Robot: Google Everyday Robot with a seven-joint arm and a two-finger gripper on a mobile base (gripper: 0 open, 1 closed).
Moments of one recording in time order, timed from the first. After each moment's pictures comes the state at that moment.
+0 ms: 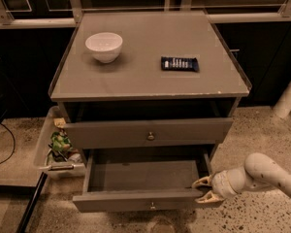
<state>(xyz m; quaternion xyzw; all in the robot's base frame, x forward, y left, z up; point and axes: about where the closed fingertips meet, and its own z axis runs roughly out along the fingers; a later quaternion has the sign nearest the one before) 0.467 -0.236 0.415 -0.71 0.60 0.20 0.30</state>
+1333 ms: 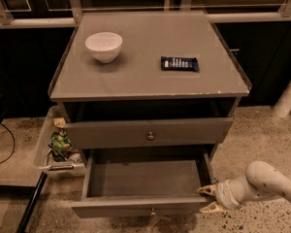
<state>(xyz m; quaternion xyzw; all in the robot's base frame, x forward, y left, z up) 0.426 -0.251 0.401 -0.70 0.64 0.20 0.24</state>
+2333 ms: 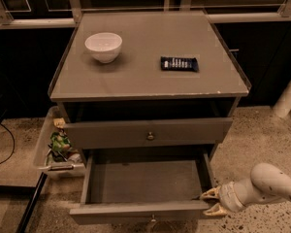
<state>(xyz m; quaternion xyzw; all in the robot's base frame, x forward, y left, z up) 0.417 -0.261 0.411 -0.70 0.65 0.18 0.24</state>
